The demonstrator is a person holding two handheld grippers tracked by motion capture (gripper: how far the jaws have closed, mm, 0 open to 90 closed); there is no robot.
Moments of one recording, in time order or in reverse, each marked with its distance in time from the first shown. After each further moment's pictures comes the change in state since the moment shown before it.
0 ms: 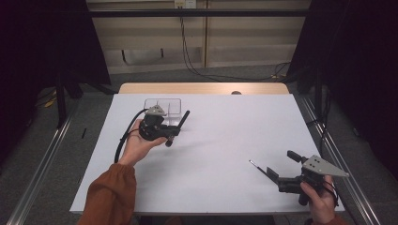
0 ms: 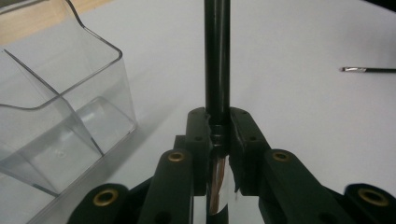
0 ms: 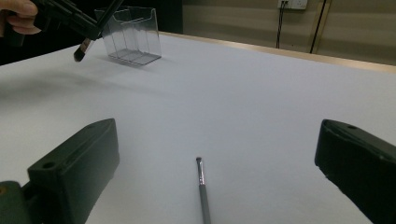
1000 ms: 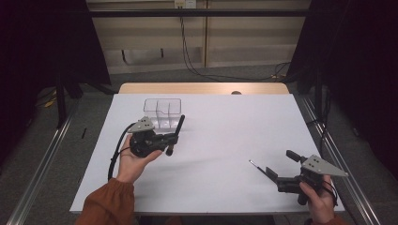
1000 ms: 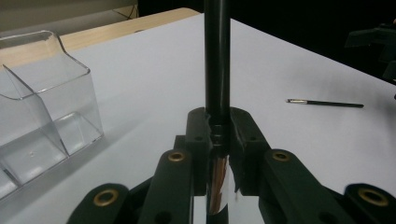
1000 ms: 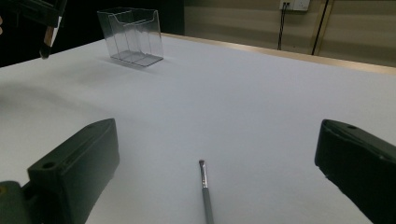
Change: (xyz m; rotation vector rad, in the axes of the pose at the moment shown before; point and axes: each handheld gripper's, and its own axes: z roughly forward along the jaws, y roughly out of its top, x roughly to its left) left arm -0.046 -0.024 -0.039 -0.195 -0.029 -0.029; right arm 0.002 0.001 0.001 -0.003 0.005 0.004
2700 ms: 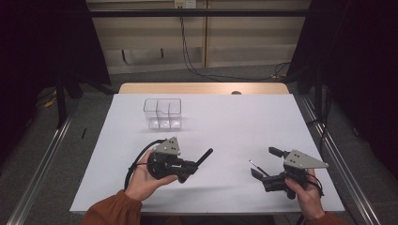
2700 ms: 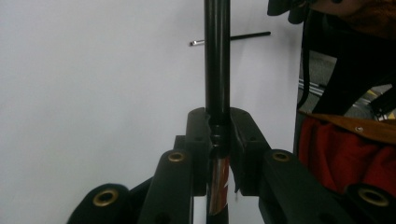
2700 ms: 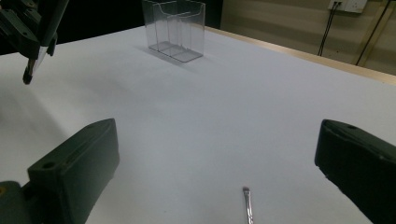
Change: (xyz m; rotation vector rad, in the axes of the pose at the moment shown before) left arm -0.068 0.003 0.017 0.261 -0.246 0.176; right arm 0.022 0.016 0.030 0.044 0.145 -0.102
